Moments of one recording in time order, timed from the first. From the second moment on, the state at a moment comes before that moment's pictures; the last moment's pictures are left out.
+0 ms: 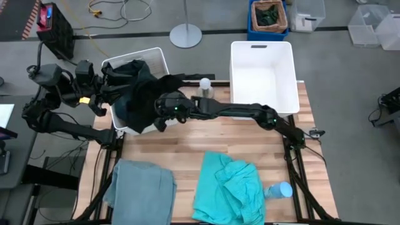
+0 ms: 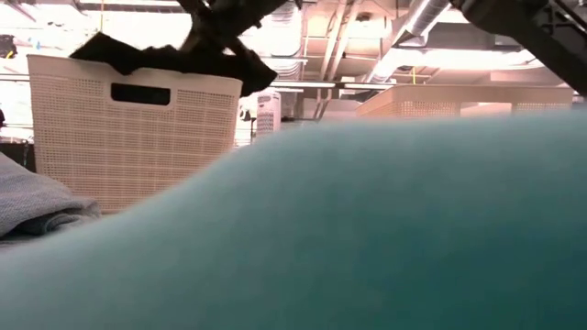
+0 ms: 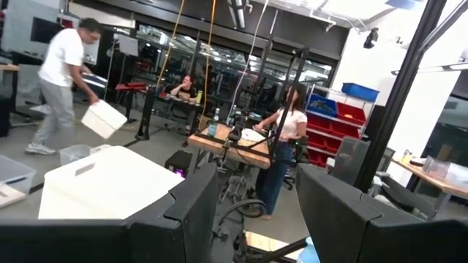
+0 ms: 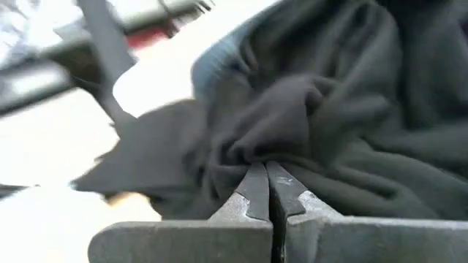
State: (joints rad) left arm 0.00 0.85 1.52 -0.46 -0.17 -0.23; right arm -0.06 2.32 2.33 -0.44 0.19 0.31
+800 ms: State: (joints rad) left arm 0.00 0.85 1.52 -0.48 -0.17 -0.25; right arm -0.14 2.41 2.34 -0.57 -0.06 0.55
